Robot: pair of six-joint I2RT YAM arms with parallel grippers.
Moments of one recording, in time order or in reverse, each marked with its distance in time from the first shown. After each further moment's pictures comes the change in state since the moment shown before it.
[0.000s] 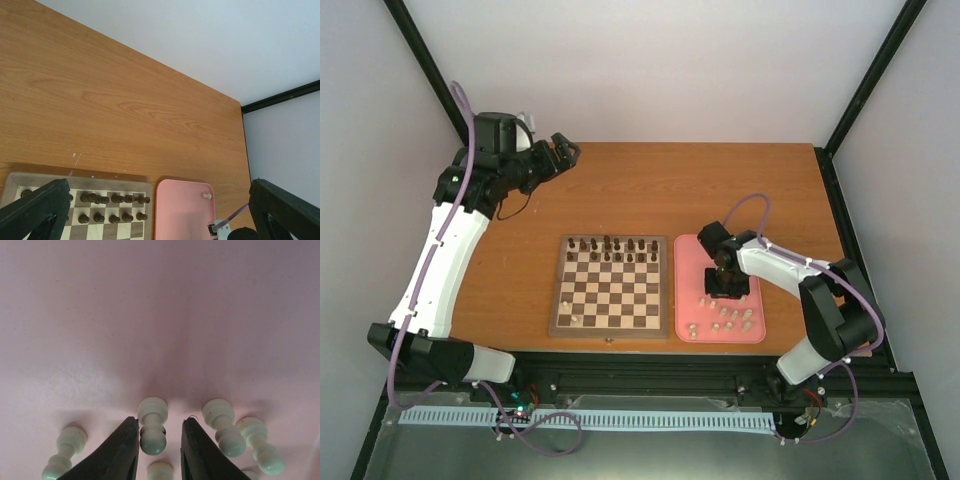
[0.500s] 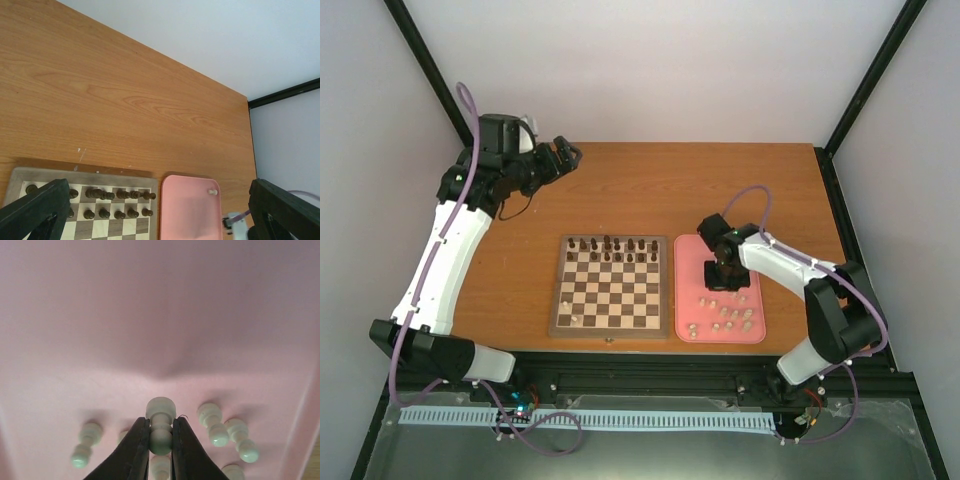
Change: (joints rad) left arm 0.000 0.014 -0.012 -0.006 0.002 0.008; right arm -0.002 -0.006 0.040 -0.033 0.014 -0.029
